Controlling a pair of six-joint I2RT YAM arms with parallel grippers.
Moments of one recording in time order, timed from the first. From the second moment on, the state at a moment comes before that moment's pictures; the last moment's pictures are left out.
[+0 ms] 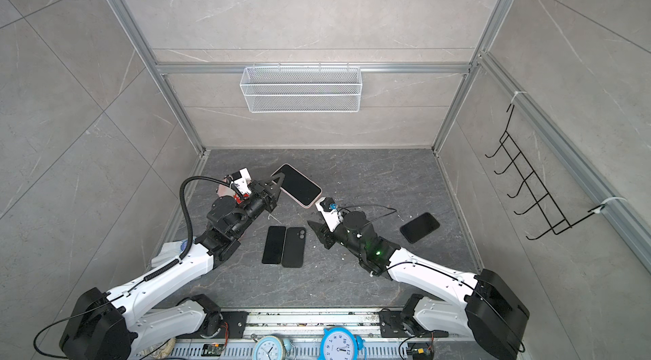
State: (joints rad) left arm -0.58 1.10 0.65 0.57 0.10 -1.46; right arm 0.84 1.15 0.60 0.29 -0.04 0.06
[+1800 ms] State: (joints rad) left arm -0.37 1.20 1.23 -0.33 1.19 -0.29; right arm 0.84 1.16 1.02 -0.30 -0.59 -0.09
